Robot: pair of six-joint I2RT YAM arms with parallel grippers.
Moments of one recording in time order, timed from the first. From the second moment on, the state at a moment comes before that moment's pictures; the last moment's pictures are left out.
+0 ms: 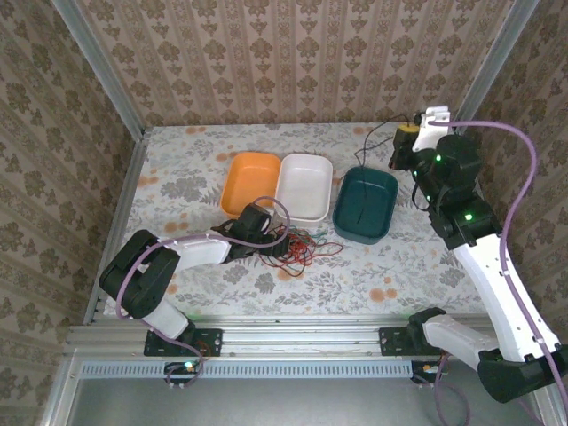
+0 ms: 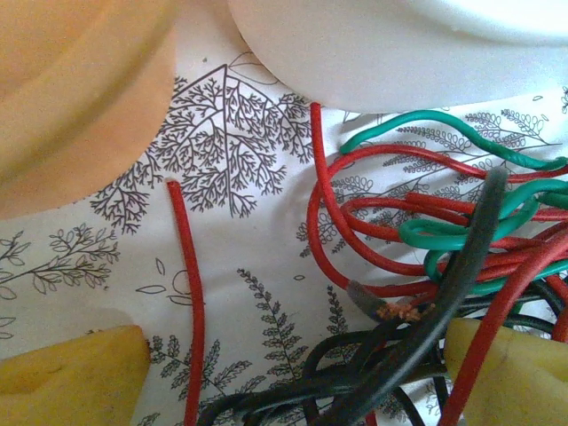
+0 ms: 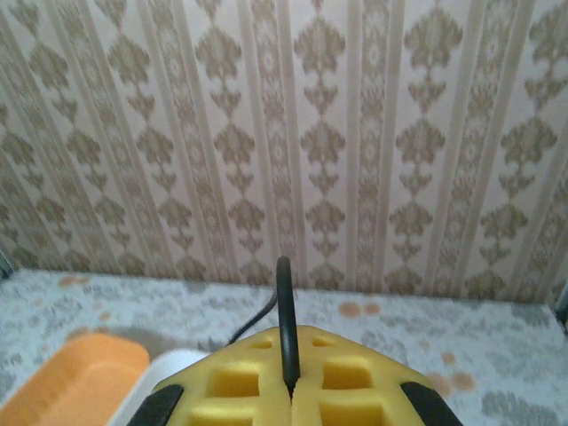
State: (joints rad) left arm -0.72 1.58 0.70 -0.06 0.03 -0.37; right arm 0.25 1.02 1.22 -0.32 0.15 0.08
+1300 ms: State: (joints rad) left arm -0.73 1.63 0.77 -0.14 -0.01 -0.37; right arm 0.06 0.97 1.20 -0.17 -0.18 0.34
